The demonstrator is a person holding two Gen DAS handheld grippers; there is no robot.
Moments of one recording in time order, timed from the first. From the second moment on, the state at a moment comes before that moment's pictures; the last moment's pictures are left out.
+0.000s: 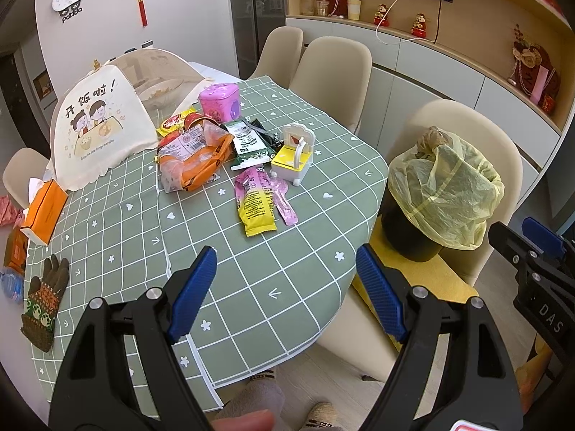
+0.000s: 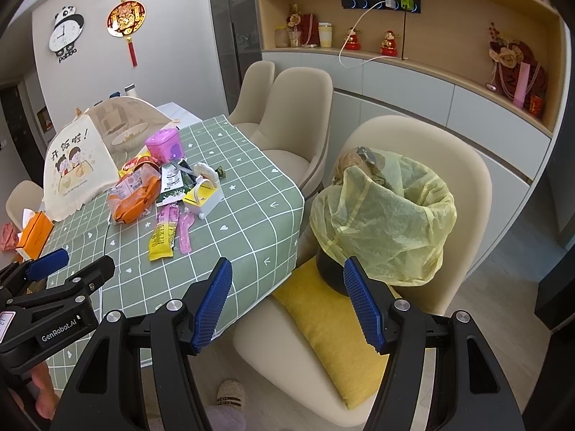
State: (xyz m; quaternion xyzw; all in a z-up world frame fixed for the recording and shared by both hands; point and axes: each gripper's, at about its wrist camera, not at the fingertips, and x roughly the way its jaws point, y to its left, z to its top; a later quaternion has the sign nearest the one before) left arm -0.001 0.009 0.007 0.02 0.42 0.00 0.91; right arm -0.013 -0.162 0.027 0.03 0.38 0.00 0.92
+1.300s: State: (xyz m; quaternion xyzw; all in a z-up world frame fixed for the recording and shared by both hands) left arm 0.000 0.014 0.000 0.02 0.42 0.00 0.91; right arm -0.011 -0.162 0.024 0.03 0.38 0.00 0.92
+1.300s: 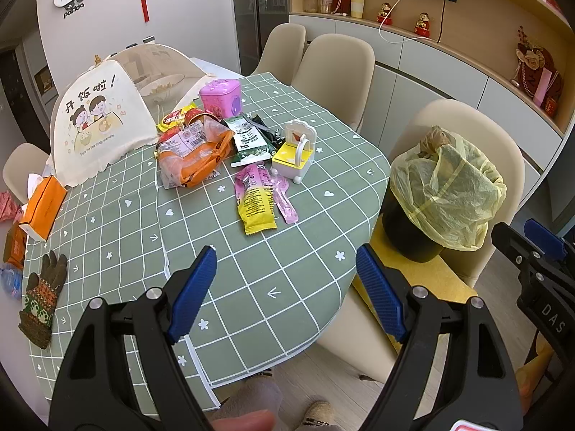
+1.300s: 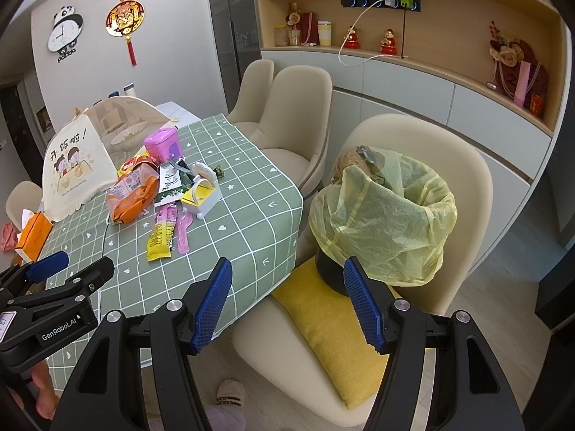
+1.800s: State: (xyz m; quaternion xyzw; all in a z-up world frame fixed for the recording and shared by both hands) left arm 0.003 0.013 -0.005 0.01 0.42 0.00 0.91; right arm -0.006 -0.165 0.018 0.03 0.38 0.00 0.92
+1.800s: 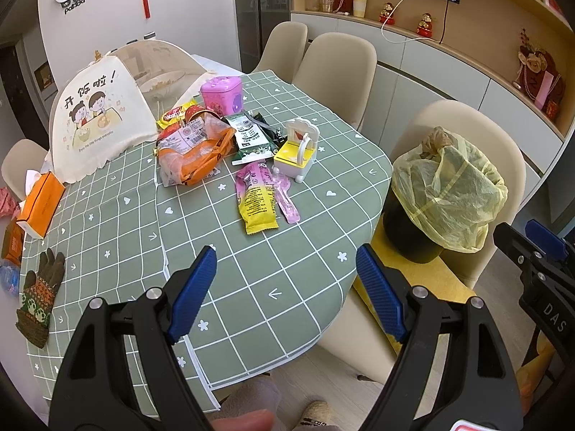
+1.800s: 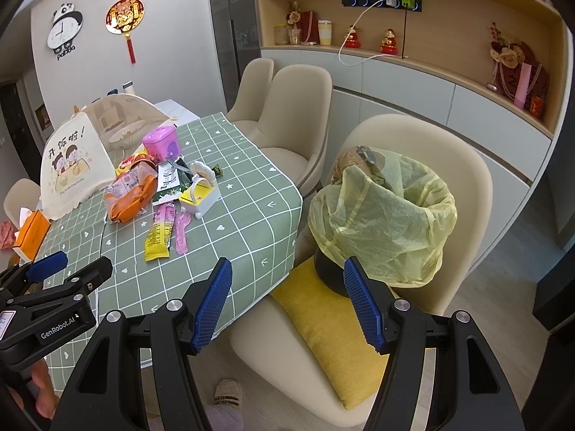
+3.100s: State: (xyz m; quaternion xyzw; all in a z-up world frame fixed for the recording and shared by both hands) left arm 0.172 0.244 -0.122 -0.13 0.55 0.00 0.83; right arm 0.198 0.034 -0.100 -0.02 0.50 0.15 0.85
